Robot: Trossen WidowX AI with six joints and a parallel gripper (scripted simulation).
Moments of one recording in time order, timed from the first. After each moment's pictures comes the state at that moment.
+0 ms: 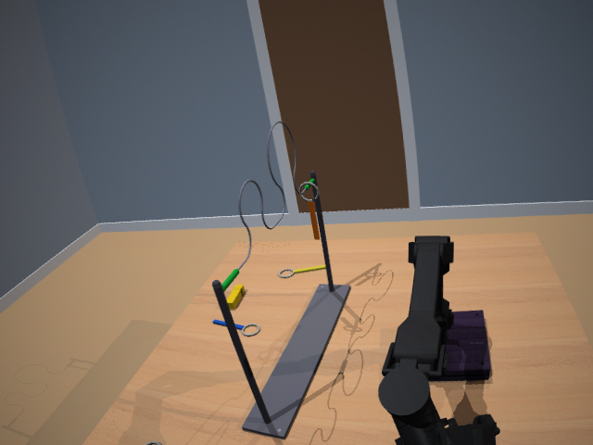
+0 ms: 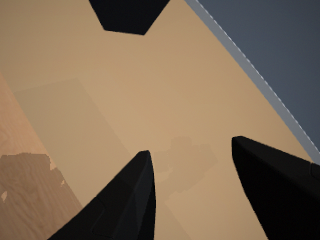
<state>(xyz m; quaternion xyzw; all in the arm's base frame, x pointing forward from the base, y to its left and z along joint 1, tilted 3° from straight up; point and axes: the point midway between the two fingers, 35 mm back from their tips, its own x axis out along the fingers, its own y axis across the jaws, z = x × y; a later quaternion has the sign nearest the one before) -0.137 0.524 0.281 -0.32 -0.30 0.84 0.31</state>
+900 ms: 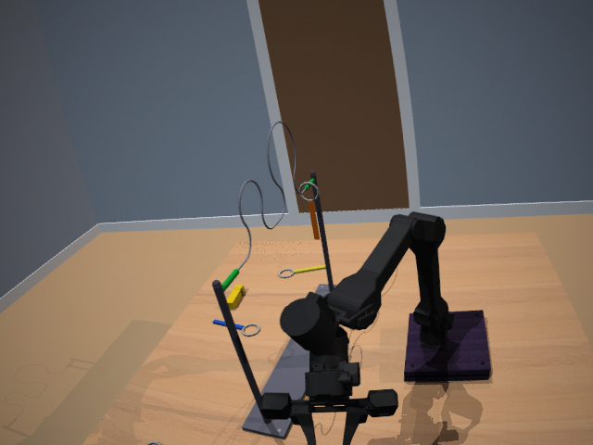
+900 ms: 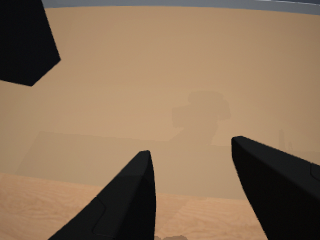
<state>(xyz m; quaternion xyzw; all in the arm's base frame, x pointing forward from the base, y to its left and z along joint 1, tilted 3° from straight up) 0.044 0.485 0.302 -0.17 0.03 0.82 0.55</state>
